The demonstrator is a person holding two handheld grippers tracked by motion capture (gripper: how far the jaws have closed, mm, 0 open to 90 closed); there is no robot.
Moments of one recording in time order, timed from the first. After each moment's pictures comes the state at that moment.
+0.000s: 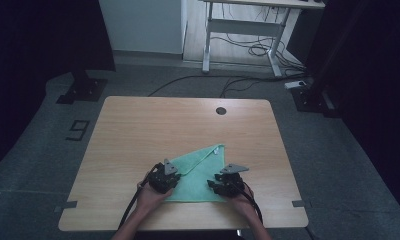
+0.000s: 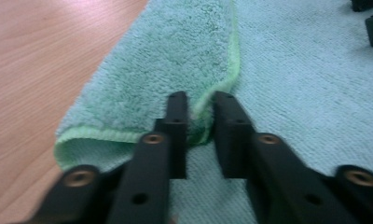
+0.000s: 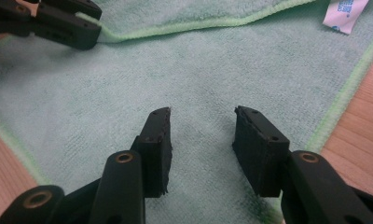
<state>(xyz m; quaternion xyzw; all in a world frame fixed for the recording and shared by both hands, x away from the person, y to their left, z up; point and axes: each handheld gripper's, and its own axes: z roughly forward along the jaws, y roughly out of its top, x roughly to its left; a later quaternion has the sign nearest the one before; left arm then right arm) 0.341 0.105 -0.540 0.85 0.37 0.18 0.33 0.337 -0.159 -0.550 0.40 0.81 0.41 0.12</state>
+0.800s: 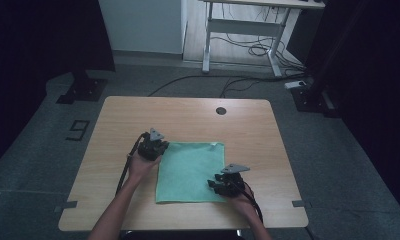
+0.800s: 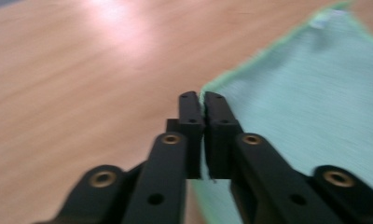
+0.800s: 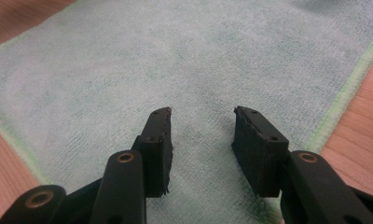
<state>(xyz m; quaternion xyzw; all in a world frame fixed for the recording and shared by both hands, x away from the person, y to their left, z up) 0.439 0.148 -0.503 0.81 0.42 0.21 0.35 0.337 -0.162 -0.550 0.41 0.81 0.41 0.12</state>
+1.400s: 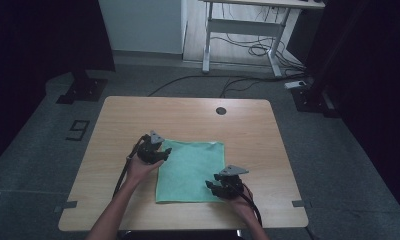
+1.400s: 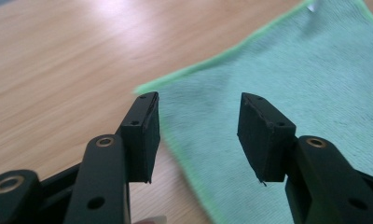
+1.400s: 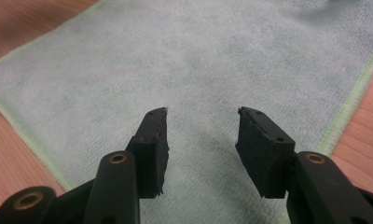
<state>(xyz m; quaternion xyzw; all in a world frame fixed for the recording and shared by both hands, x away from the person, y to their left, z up) 0.418 0.139 -0.501 0.83 0.40 0.21 0.34 0.327 -0.154 -0.543 0.40 0.80 0.42 0.14</state>
